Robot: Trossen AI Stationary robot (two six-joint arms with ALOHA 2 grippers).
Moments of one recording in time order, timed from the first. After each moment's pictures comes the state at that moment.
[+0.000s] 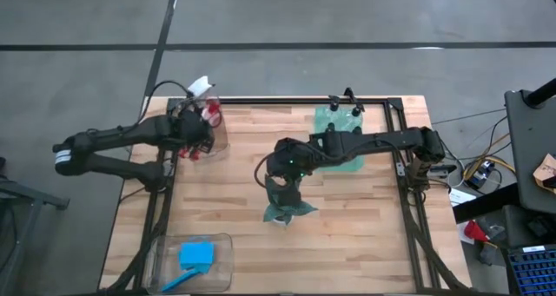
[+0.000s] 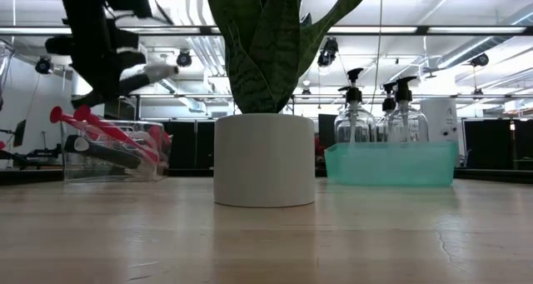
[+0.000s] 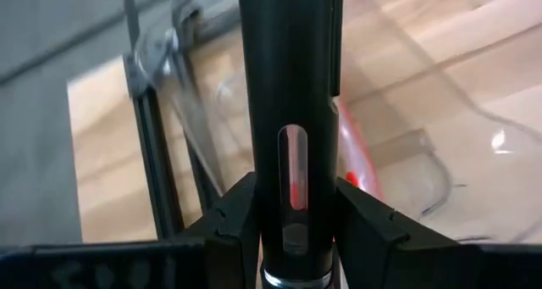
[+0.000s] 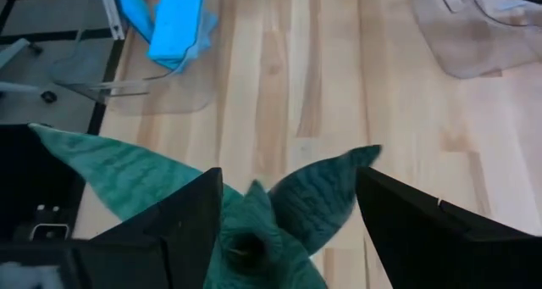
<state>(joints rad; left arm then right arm) 0.28 1.00 0.91 -1.24 -0.62 -0.84 0.08 1.85 1.79 -0.76 -0.13 0.16</state>
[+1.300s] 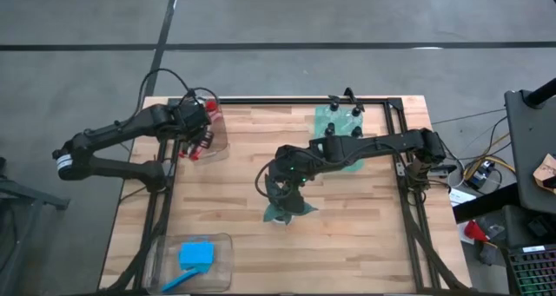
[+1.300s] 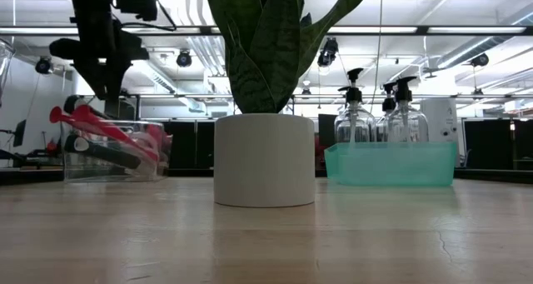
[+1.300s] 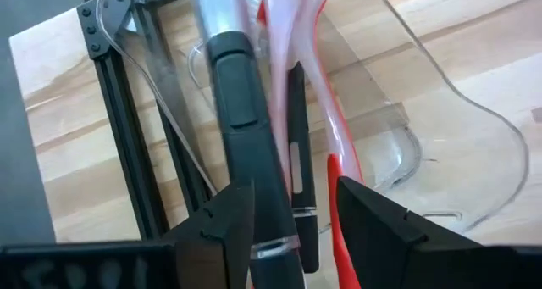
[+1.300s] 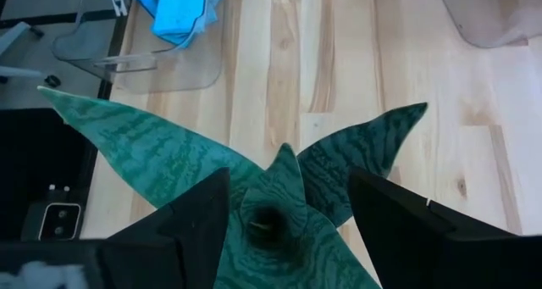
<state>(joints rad) 0.46 1.03 0.98 -1.26 -0.40 -0.72 0.12 1.85 1.77 -0.80 -0.13 0.19</state>
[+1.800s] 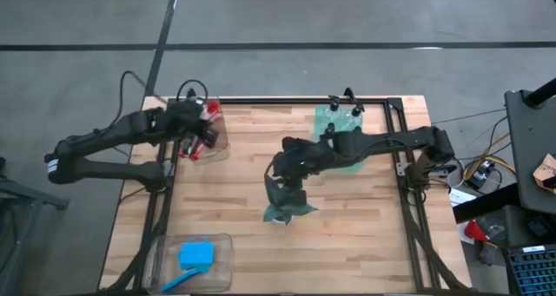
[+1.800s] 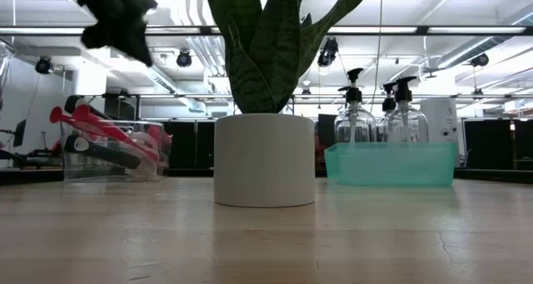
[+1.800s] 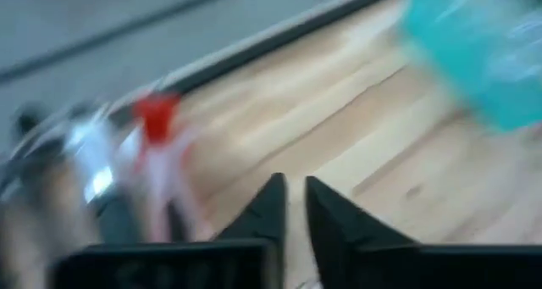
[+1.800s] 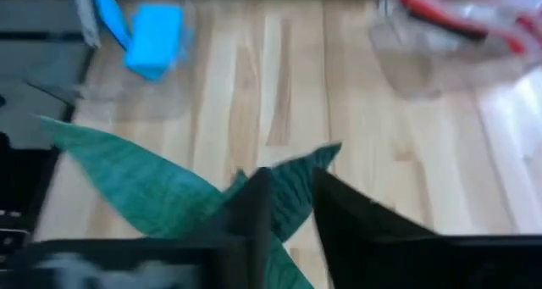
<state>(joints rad) 0.35 0.87 0.98 -0.92 -0.38 -0.52 0.11 1.79 1.76 -0.77 0.00 0.11</state>
